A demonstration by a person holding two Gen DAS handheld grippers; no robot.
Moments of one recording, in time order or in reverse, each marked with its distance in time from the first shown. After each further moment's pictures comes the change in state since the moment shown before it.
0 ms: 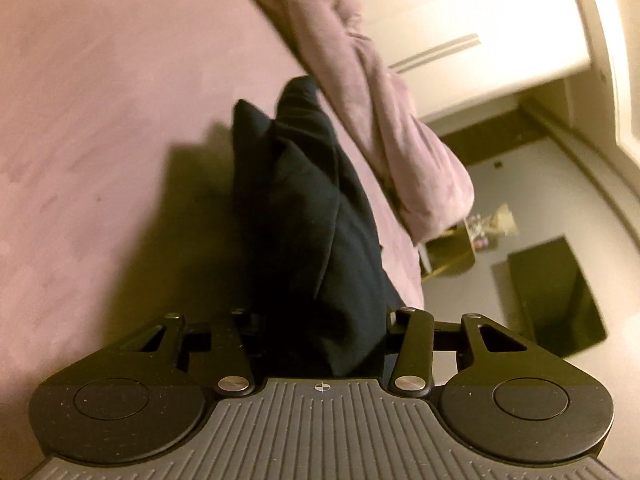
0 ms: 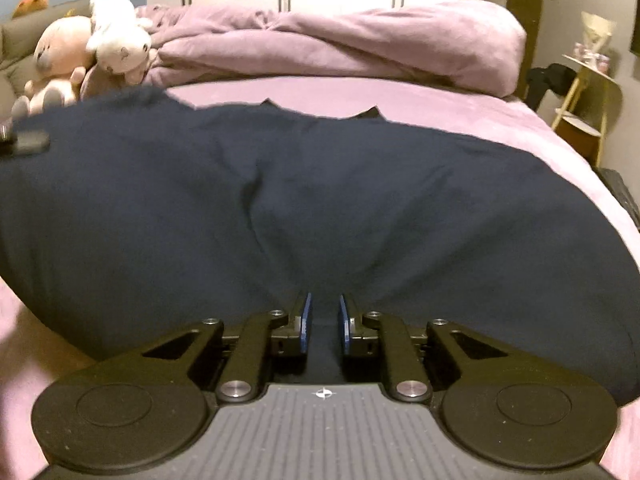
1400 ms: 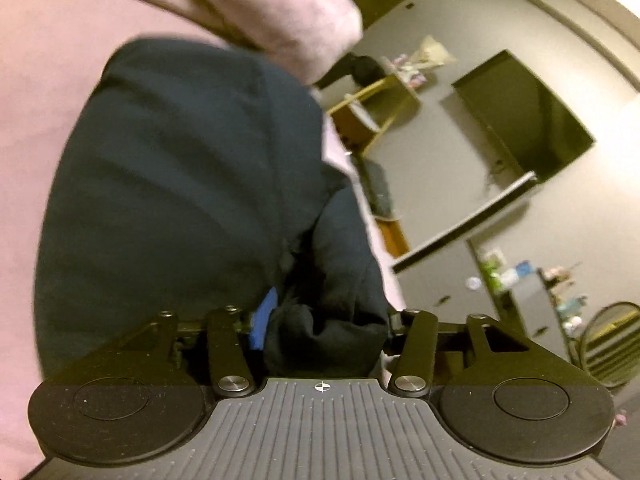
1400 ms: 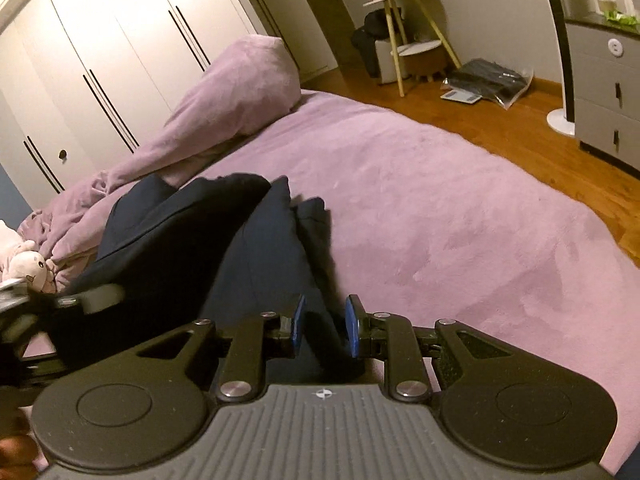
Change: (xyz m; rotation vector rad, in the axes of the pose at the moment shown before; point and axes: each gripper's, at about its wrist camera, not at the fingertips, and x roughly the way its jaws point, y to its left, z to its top) left arm 0.129 -0.183 -0.144 0.400 0.311 -0.124; right arm -0.100 -0.214 -0.056 0.659 -0.172 -0.093
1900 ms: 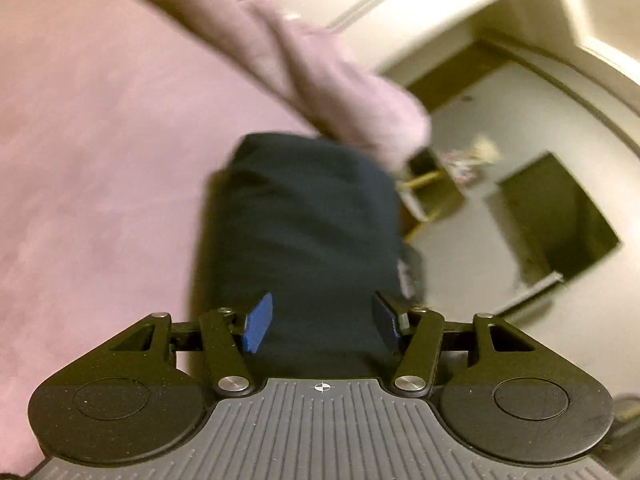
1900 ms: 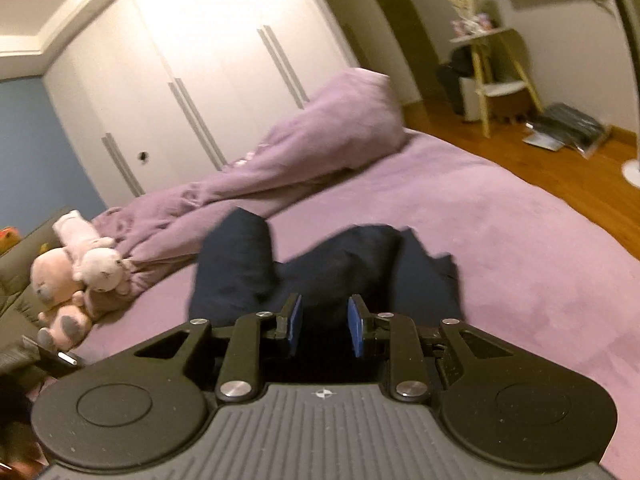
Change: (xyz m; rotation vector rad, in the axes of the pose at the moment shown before) left arm -0.105 0.061 -0.008 -0.196 -0.221 0.173; right arm -0.022 0.085 0.022 -0.127 -0.082 0.235
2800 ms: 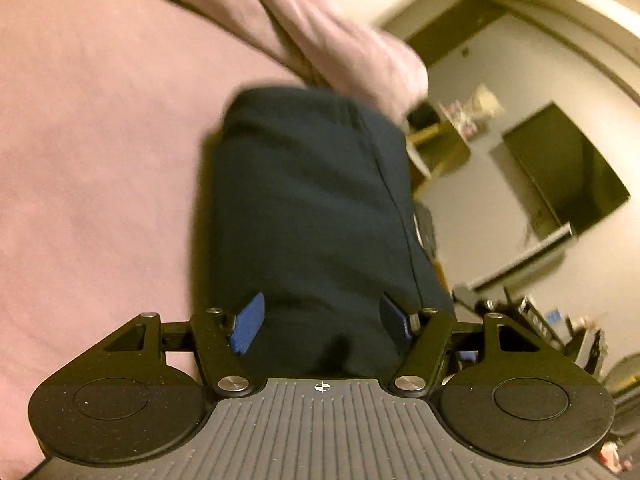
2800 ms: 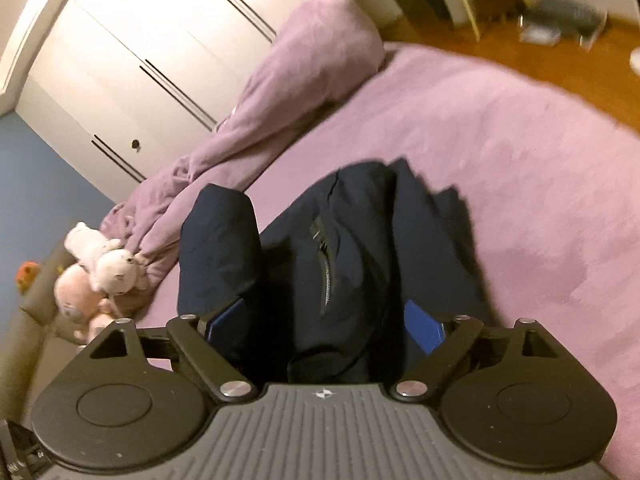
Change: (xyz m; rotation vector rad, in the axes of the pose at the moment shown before) left arm 0.014 0.002 -0.006 0.096 0.081 0.006; right arm 0.073 -0.067 0.017 0.262 0.239 0.088
